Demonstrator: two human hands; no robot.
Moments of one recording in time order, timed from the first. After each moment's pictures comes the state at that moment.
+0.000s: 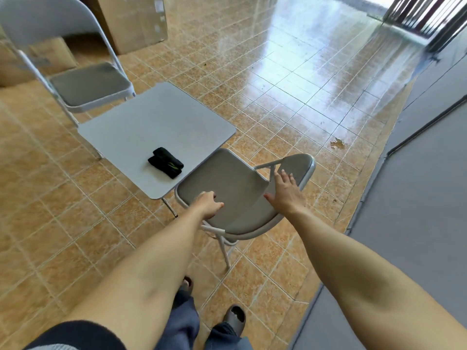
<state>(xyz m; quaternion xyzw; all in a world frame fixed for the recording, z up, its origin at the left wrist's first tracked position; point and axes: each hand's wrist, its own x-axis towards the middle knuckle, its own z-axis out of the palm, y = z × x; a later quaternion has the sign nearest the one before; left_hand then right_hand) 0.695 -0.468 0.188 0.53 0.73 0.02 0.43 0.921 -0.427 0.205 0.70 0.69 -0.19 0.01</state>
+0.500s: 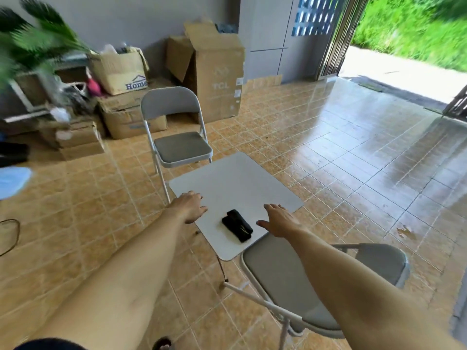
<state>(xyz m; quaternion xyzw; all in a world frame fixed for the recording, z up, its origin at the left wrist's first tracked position) 0.389 -0.454 0.299 0.58 0.79 -0.01 0.20 0.648 -0.370 0.279 0.51 0.84 -0.18 0.08</state>
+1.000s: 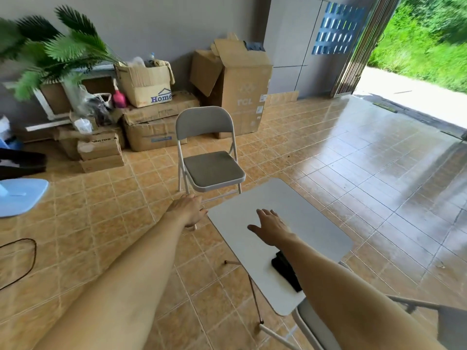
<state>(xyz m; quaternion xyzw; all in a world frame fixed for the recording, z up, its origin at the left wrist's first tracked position) 0.096 -0.403 0.318 0.57 0.80 0.00 0.18 0.339 -0.326 0.295 0.50 0.85 -0.16 0.06</state>
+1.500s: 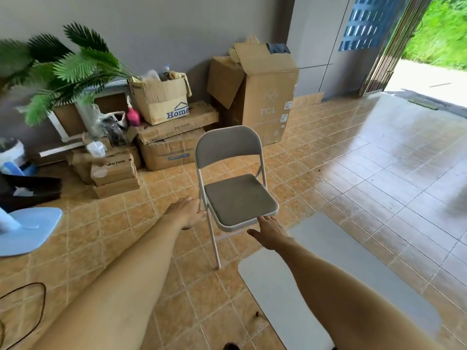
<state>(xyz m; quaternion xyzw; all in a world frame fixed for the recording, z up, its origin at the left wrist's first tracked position) -0.126 -0.208 0.320 0.54 0.82 -0.02 0.18 0.103 -0.114 0.260 0.47 0.86 -0.20 0.05</state>
